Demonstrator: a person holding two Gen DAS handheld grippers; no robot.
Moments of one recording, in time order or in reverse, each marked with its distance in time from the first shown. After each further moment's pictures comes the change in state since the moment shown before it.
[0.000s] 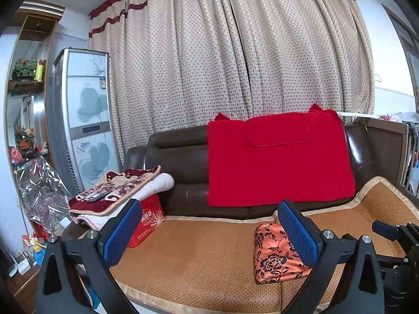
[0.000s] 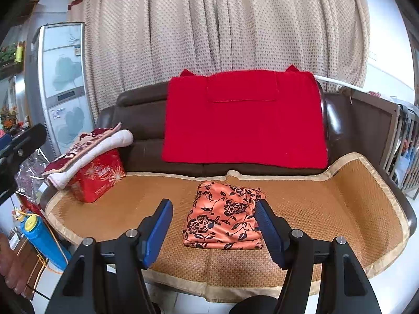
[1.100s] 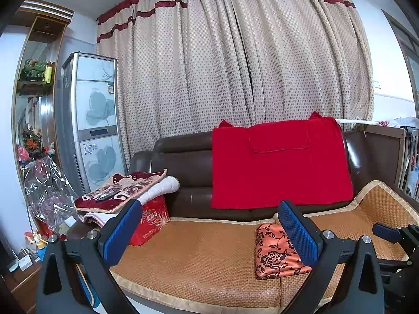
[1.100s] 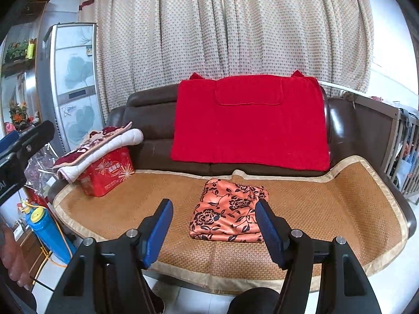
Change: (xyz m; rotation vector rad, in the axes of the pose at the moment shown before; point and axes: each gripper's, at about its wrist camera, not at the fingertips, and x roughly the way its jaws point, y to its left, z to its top) left arm -0.057 0.006 -0.019 -0.017 -0.057 0.025; right arm -0.047 0.006 -0.024 -0.035 -0.030 0.045
